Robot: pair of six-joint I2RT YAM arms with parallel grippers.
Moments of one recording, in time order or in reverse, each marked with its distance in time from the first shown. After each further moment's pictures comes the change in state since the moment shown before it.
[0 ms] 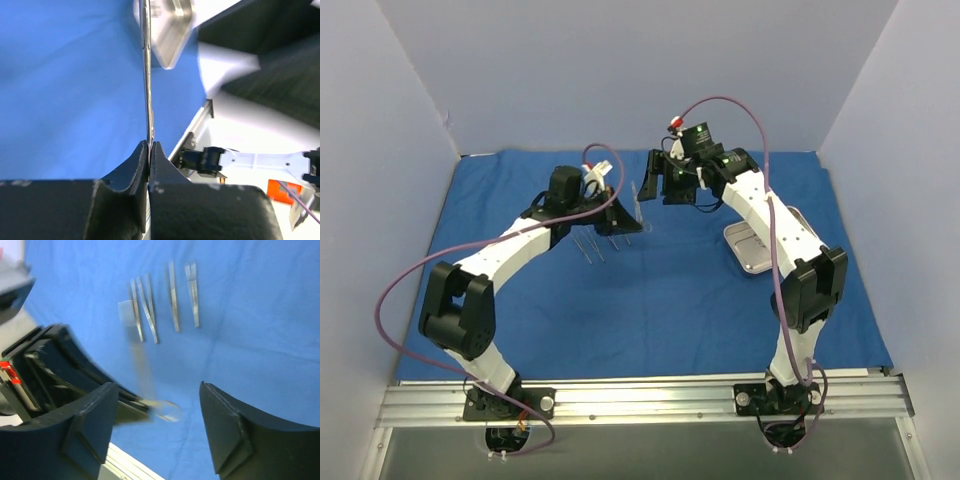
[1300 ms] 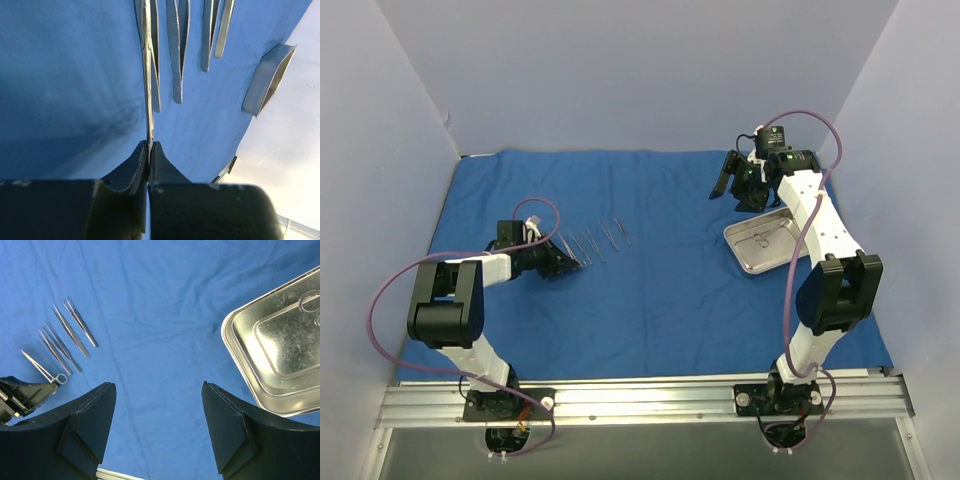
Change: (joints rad) left arm 0.412 0.003 -0.520 0.159 -0.080 0.008; right arm -0.372 -0.080 -0.162 -0.103 0.055 0.002
